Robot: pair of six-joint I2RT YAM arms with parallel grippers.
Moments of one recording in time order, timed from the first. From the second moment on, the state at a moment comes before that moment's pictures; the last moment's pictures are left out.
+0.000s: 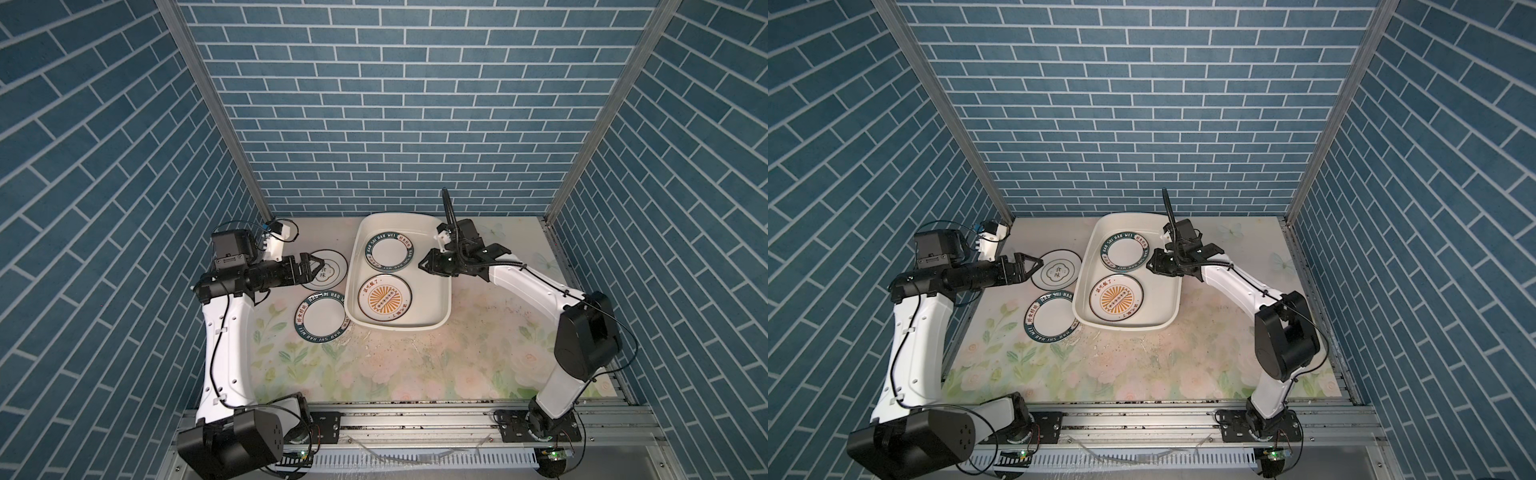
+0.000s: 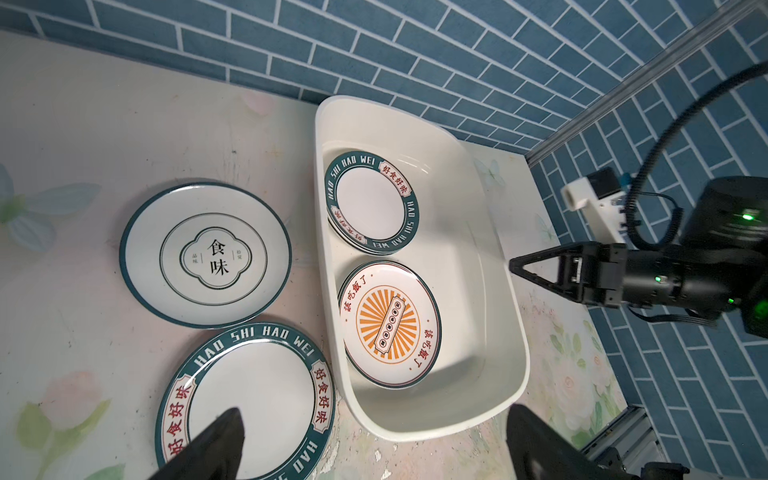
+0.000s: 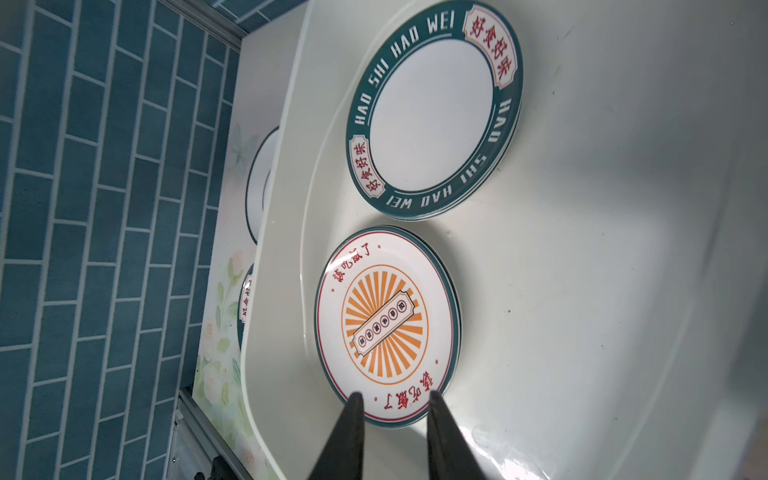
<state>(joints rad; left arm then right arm) 0.30 1.20 1.30 -0.98 0.73 0.04 0.59 1.71 1.39 -0.47 -0.35 0.57</state>
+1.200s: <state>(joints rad) 0.45 1.91 1.31 -0.72 0.72 -0.01 0.57 1.54 1.16 -0.42 -0.26 0.60</state>
